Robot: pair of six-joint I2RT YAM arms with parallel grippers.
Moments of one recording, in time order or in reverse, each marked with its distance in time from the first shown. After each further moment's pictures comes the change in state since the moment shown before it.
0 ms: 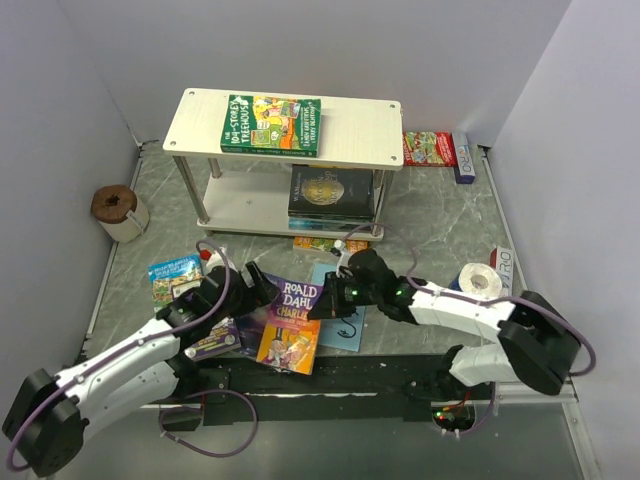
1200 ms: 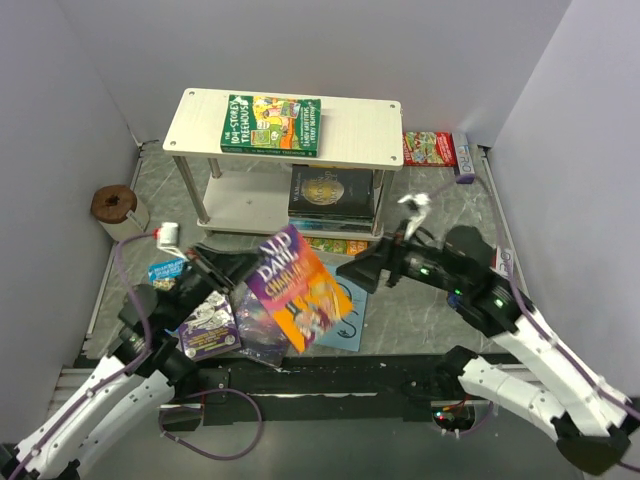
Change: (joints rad) left arm 0.032 -0.399 0.105 0.439 0.401 -0.136; right arm -0.163 -0.496 0.356 -0.452 -0.021 -0.239
